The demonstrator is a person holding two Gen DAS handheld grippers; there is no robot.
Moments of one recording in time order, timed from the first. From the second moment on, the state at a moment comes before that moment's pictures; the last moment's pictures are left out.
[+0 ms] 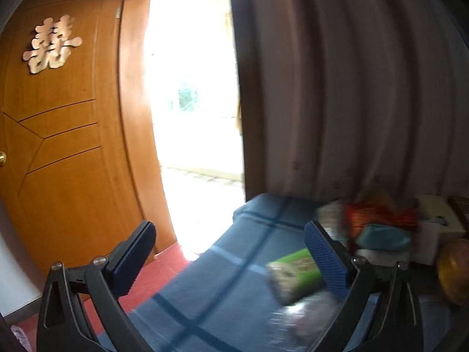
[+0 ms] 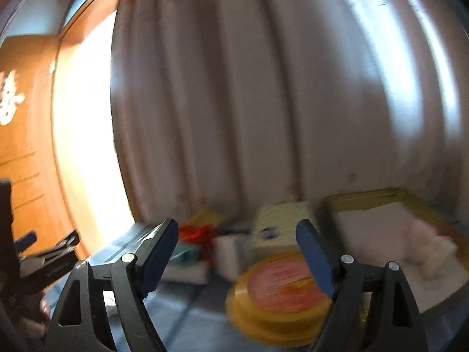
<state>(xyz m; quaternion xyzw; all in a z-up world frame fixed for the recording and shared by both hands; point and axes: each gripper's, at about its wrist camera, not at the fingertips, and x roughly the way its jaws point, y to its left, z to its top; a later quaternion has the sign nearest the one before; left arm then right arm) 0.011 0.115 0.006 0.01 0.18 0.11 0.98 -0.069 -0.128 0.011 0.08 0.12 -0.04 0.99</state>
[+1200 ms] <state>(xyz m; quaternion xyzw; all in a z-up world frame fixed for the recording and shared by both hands) 0.049 0.133 -0.008 0.06 0.26 0.05 0.96 -0.037 -0.057 -0.003 0.03 0.24 0.17 0.96</state>
